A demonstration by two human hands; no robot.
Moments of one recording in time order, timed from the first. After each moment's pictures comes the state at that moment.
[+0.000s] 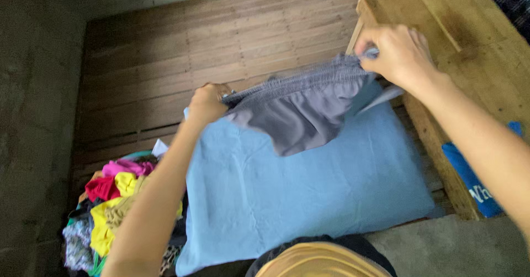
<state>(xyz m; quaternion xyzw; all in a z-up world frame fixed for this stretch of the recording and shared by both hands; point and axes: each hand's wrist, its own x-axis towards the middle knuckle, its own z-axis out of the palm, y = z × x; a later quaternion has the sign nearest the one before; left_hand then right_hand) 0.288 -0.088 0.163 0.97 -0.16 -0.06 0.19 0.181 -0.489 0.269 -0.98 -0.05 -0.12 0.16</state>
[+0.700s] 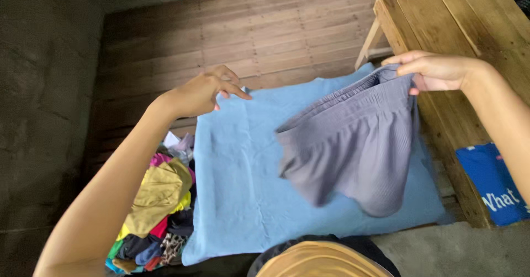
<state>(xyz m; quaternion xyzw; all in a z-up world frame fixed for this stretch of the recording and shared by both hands) 0.255 -0.058 0.274 0.89 -0.41 -0.14 0.12 0.203 -0.544 0.243 -0.78 0.10 0.29 0.54</state>
